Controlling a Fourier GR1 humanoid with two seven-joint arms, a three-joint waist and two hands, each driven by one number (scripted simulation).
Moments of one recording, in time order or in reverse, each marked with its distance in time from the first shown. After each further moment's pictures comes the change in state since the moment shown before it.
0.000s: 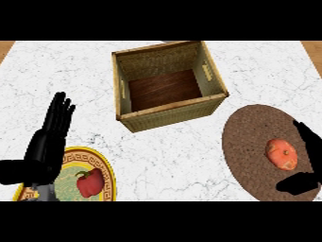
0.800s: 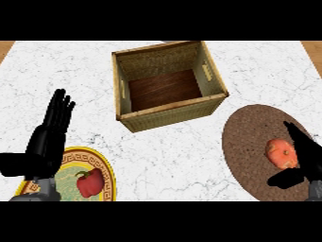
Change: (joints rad) left arm -0.037 -0.012 0.042 0.051 -0.003 -0.027 -0.018; right arm -0.044 0.098 -0.050 0.156 0.102 -0.029 -0.111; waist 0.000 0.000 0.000
